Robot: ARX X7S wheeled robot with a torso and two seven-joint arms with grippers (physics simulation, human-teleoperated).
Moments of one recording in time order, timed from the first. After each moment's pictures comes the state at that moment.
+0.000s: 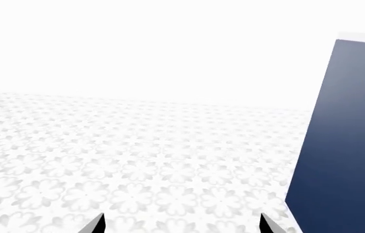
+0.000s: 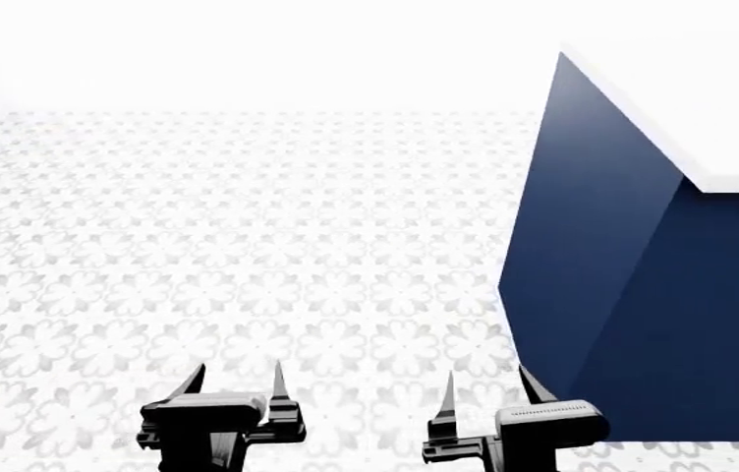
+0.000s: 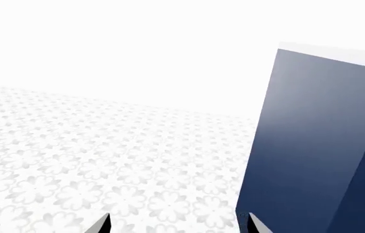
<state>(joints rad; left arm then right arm) -0.04 -0.24 0.30 -0.07 -0.31 0.06 -0.27 0.03 0.25 -0.36 0.07 0.14 -0.07 0.30</state>
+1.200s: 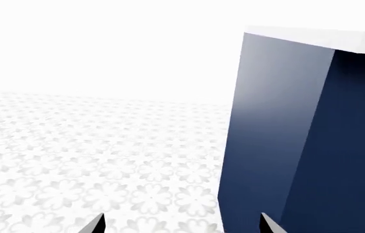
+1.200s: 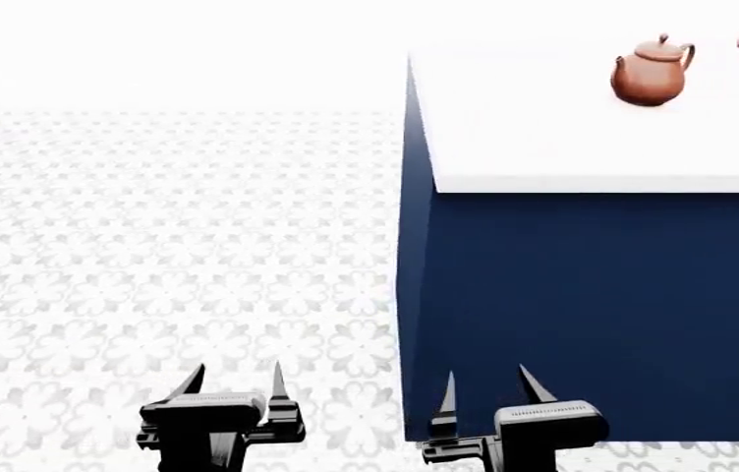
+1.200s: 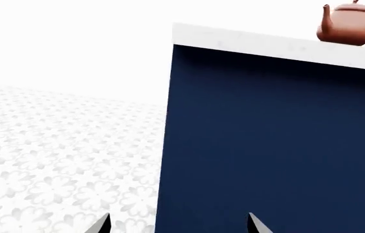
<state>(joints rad) -0.05 -0.25 0.32 -0.07 -0.33 0.07 -0.28 0.03 0.26 -0.38 0.07 0.15 -0.07 0.32</state>
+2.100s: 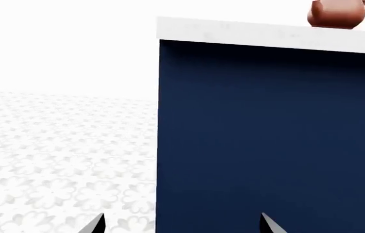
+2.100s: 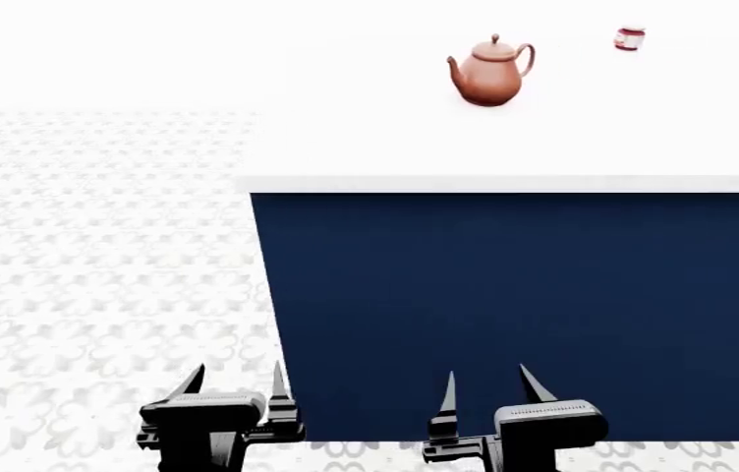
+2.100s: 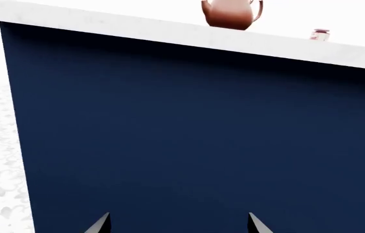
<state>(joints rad) -0.05 -0.26 0.33 -0.08 -0.34 0.07 -0.29 0.04 0.27 -0.39 0.07 0.17 -0.07 0.34</state>
